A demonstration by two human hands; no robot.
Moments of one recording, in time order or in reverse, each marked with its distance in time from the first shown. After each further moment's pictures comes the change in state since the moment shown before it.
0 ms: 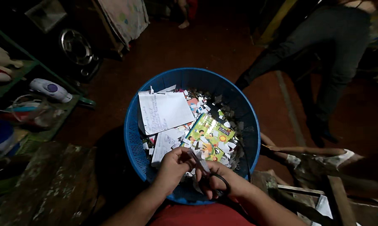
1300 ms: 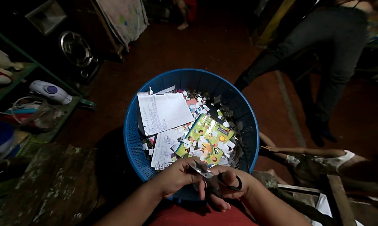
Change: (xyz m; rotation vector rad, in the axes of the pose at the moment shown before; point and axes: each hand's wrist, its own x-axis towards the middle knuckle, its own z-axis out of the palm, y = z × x) left_hand 0.008 -0.006 -0.015 -0.245 -0.685 -0.082; right_hand -0.005 -0.005 -0.013 0.303 -0.322 0.173
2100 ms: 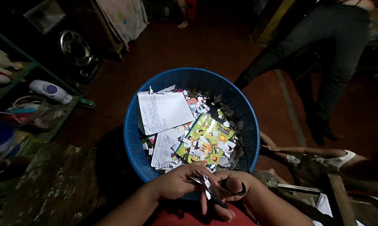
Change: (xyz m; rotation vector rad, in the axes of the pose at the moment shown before) left_hand 0.001 0.001 0.002 0.165 -0.203 0.138; right_hand -0.004 -0.002 0.000 0.050 -0.090 0.012
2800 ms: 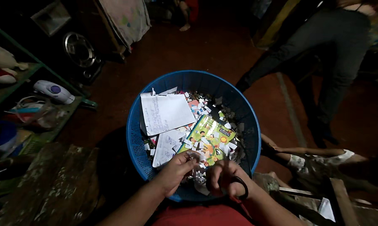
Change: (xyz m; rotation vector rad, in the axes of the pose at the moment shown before) left_hand 0.005 0.010 0.008 -0.144 0.623 -0.216; right_hand 0.006 0.005 0.006 -0.506 0.332 -0.495
